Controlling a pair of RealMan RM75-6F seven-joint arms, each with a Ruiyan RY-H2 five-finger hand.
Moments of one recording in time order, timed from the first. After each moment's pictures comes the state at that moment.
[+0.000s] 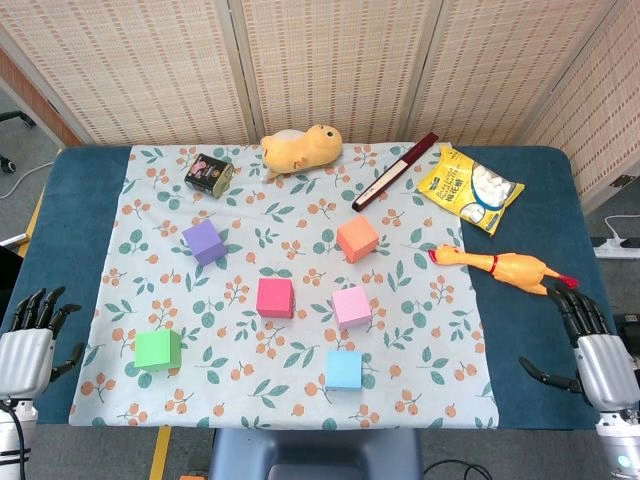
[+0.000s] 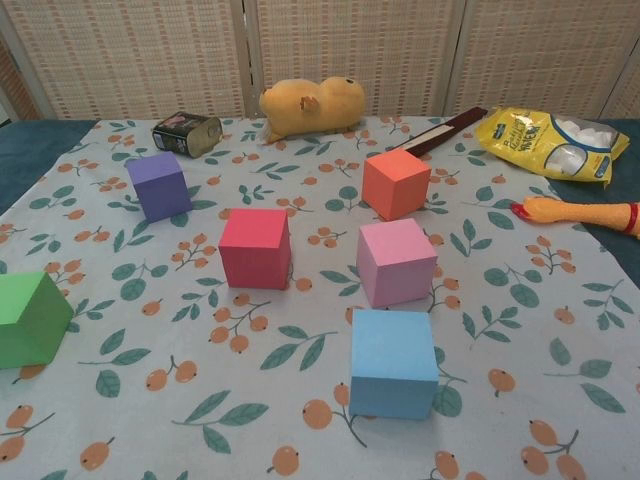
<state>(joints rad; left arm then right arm) -0.12 -1.23 -0.08 -1.53 1.45 1.50 0.15 0.04 -1.12 0.04 -1.58 -1.63 1.56 0.21</state>
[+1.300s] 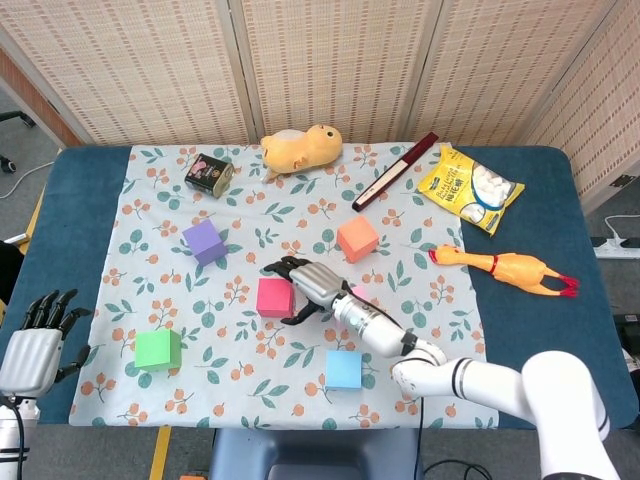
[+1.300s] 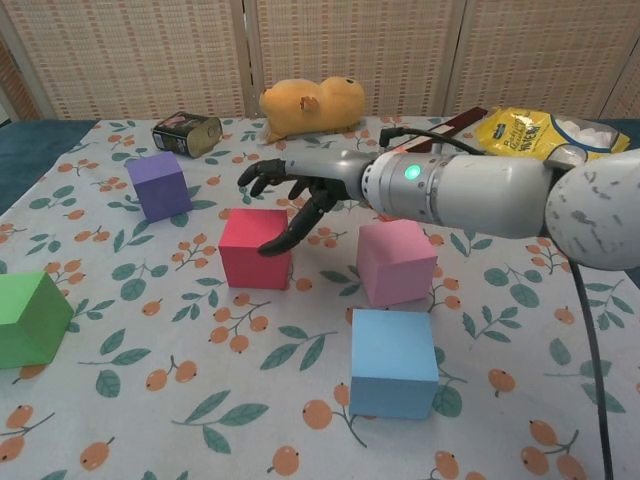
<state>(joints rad) -0.15 -1.21 -0.06 -1.50 1.48 1.45 0.09 1.05 -1.76 0.31 -1.17 -1.21 0.54 0.12</state>
